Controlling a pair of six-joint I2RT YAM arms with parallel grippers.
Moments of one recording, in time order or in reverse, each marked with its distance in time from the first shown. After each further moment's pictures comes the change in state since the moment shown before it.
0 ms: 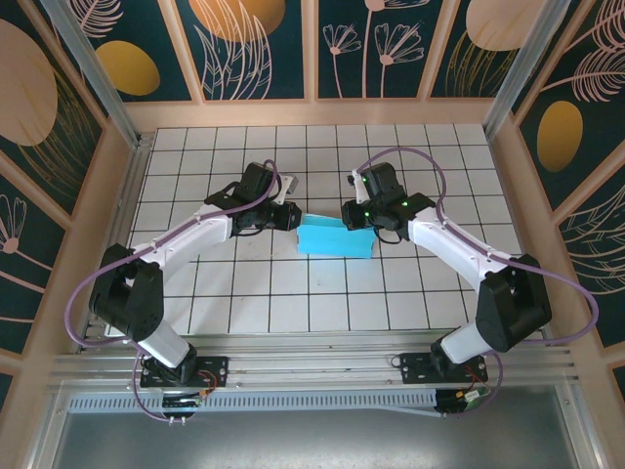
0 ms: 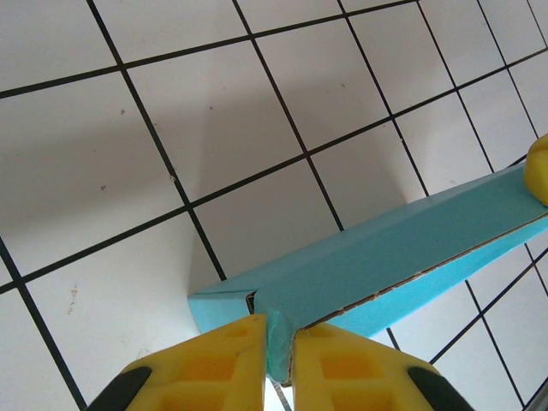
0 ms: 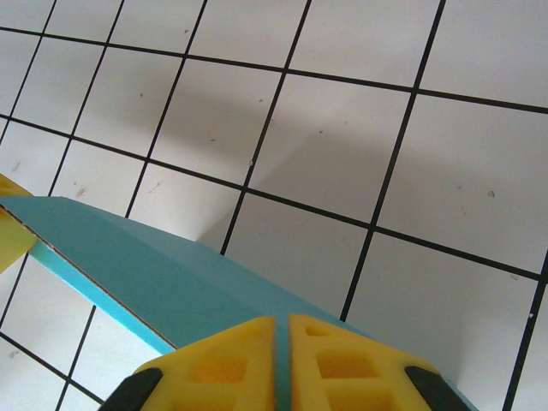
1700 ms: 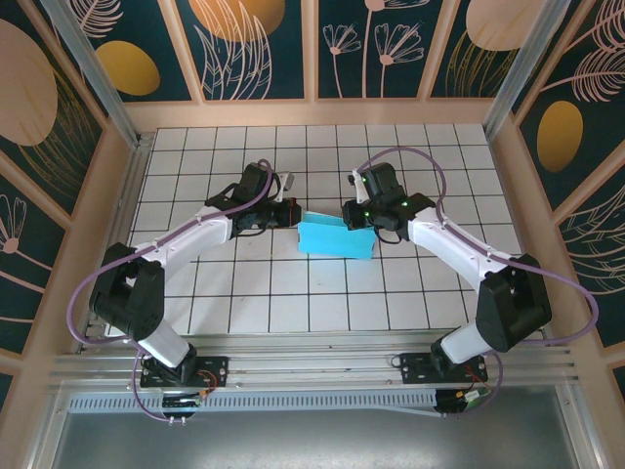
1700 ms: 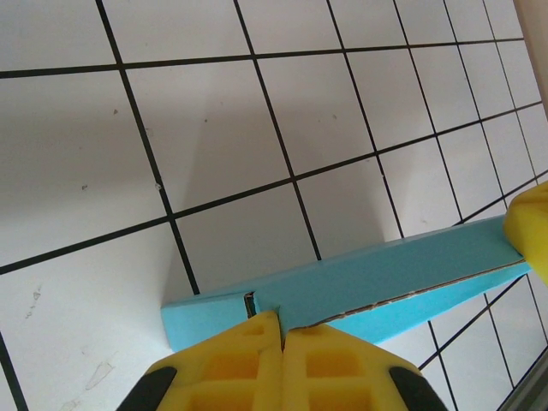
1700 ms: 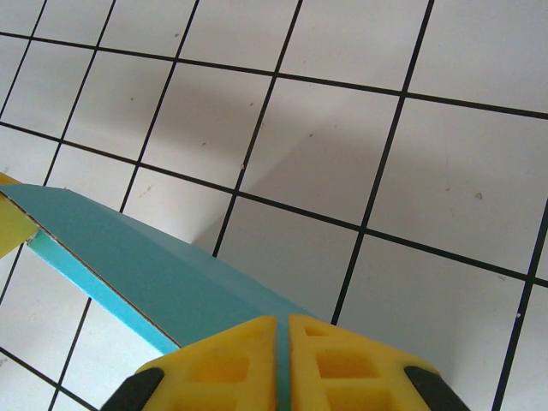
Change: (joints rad) left arm 0.008 0.003 -0.034 0.091 0.017 -0.157; right arm 0.002 0.000 0.000 0.001 0.023 0.000
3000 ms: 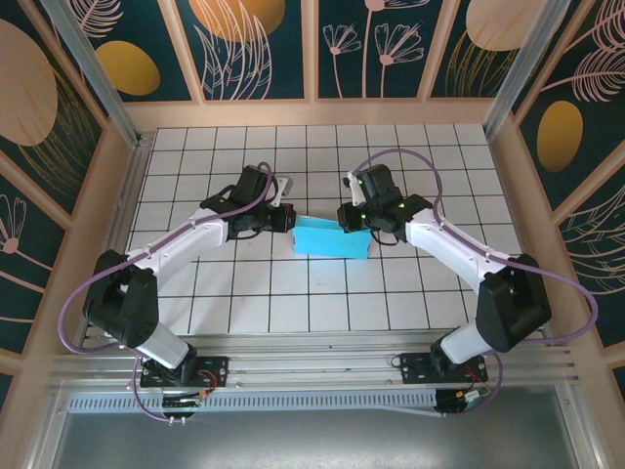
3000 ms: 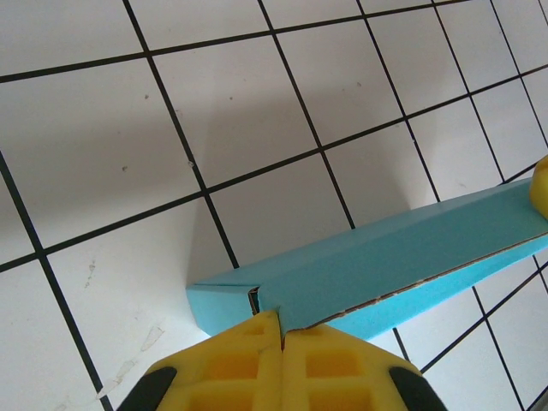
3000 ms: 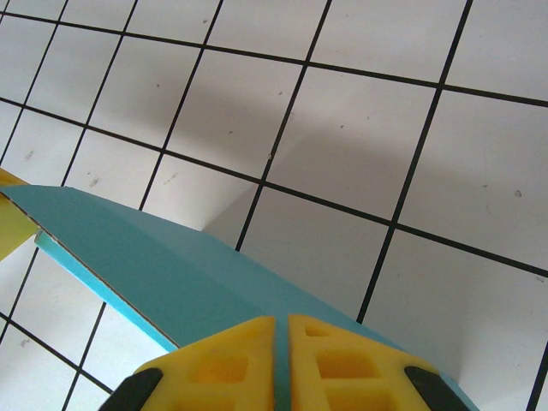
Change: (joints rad) left arm -0.005 -0.048 -0.004 -0.098 -0.052 0.122; right arm 0.024 0.001 0.000 0.000 -0.024 0.000
